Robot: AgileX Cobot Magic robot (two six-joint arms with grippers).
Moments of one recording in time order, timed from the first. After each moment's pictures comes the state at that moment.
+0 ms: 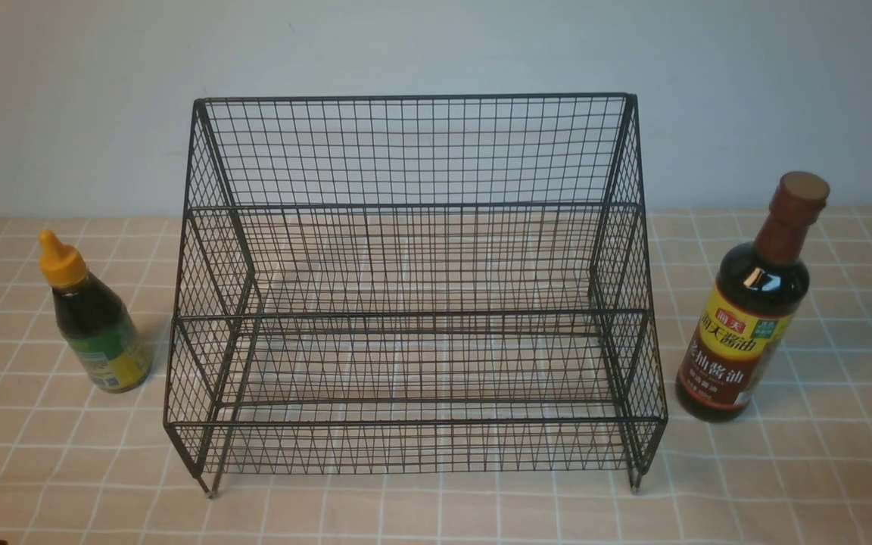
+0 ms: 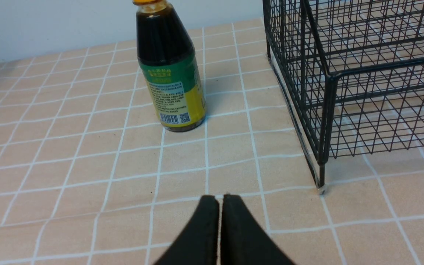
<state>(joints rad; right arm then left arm) -0.03 -0.01 0.03 0.28 0.10 -0.01 0.00 -0.01 0.02 -0.03 0.38 0.17</state>
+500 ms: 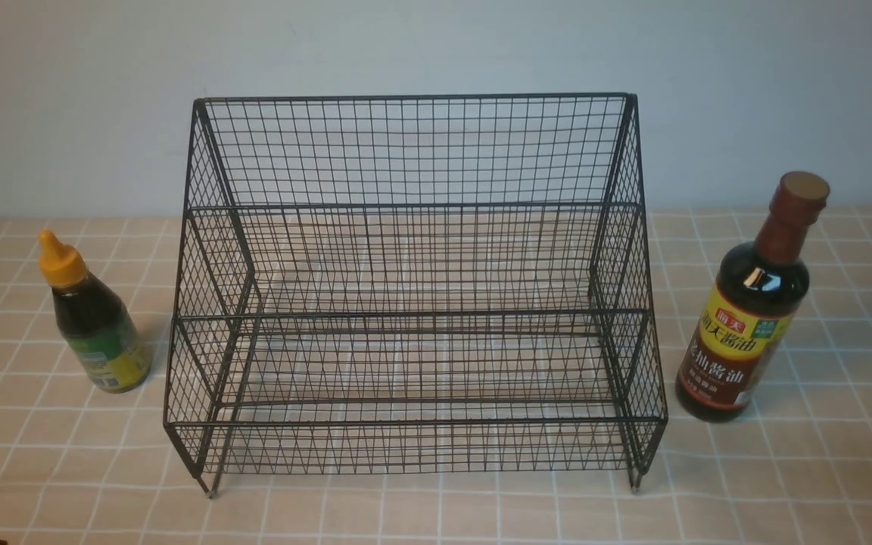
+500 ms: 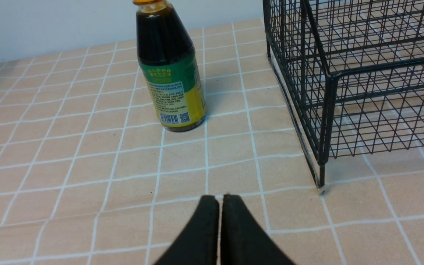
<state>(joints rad) -0.03 -0.01 0.03 0.31 -0.09 0.05 0.00 -0.01 0.02 -0.03 0.38 0.17</state>
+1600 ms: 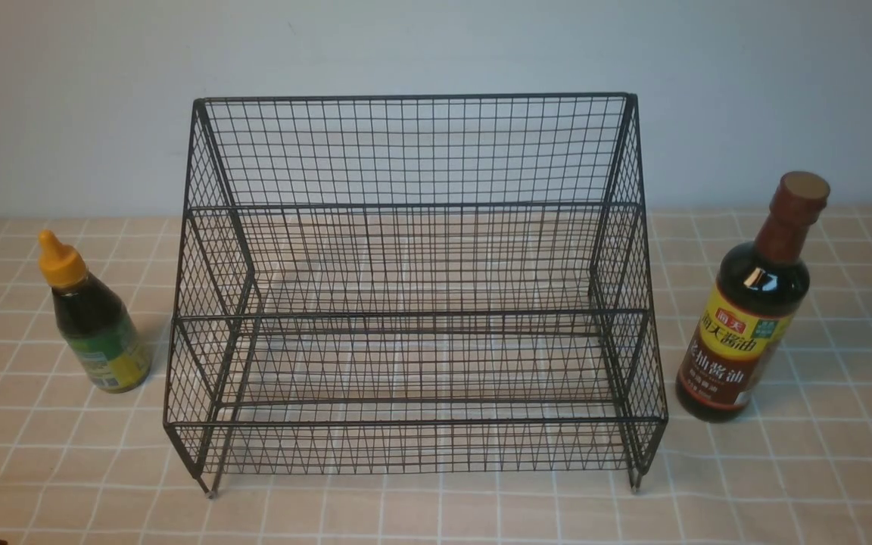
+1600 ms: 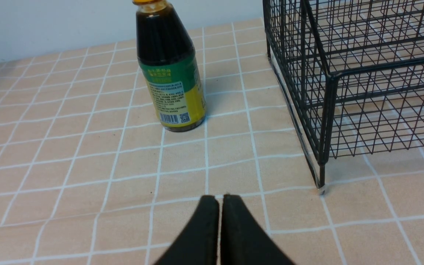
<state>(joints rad) -0.01 0.88 -0.59 -0.21 -0.09 0.42 0.00 -0.01 0.02 -0.03 0.38 0.17</state>
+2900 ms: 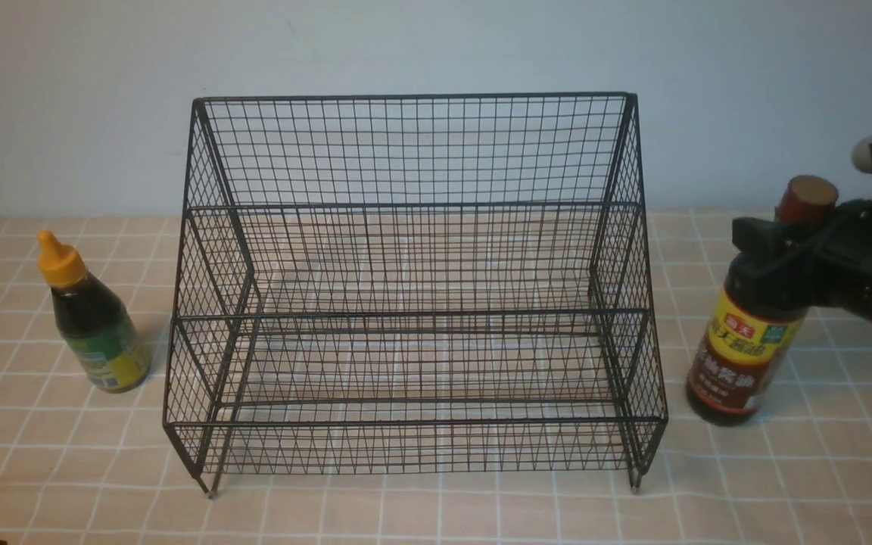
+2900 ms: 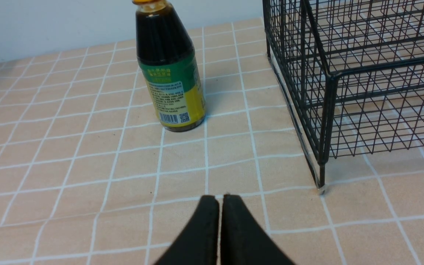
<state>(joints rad) 0.12 1.35 -0.67 -0.45 -0.17 0.35 0.00 -0.01 0.02 -0.03 0.38 0.17</state>
